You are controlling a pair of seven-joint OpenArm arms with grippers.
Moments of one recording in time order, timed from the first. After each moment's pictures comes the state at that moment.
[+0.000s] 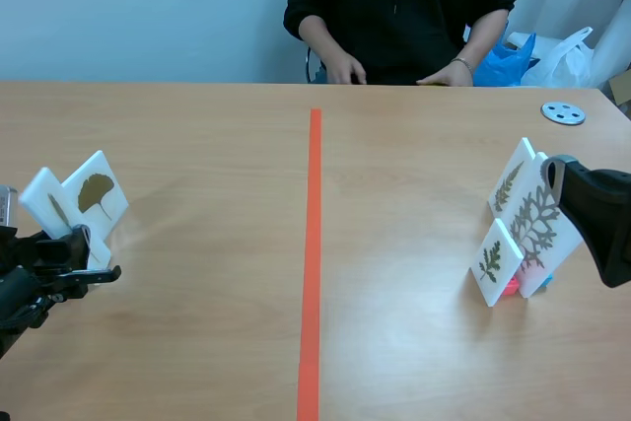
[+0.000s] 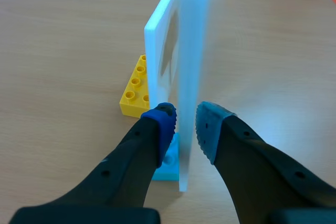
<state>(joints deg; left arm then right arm) 11.2 -18.0 -1.9 66.8 -19.9 -6.8 -18.0 -41.0 23.8 25.6 118.1 28.0 29.8 -4.9</state>
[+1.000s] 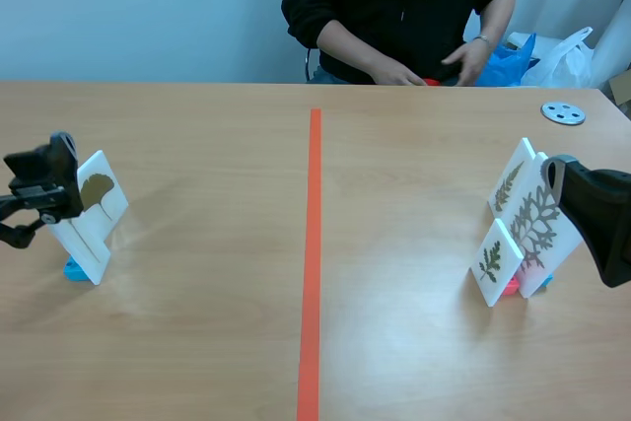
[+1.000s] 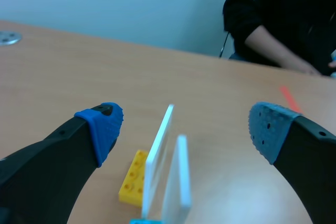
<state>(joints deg) 18.5 -18.0 -8.6 90.1 -27.2 -7.3 -17.6 -41.0 23.8 25.6 118.1 28.0 29.8 -4.9</state>
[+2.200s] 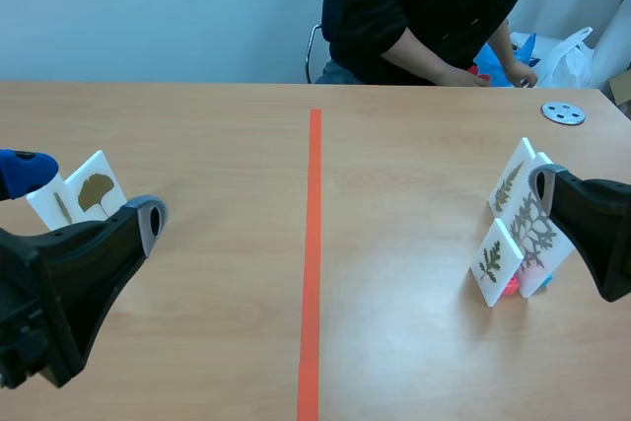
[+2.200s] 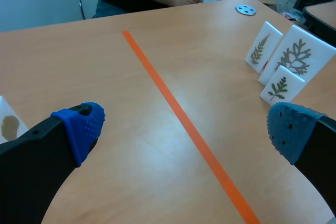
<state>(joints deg) 52.9 -27.5 -9.9 129.9 -26.3 -18.9 -1.8 -41.0 24.0 25.6 118.1 30.0 34.4 -6.3</state>
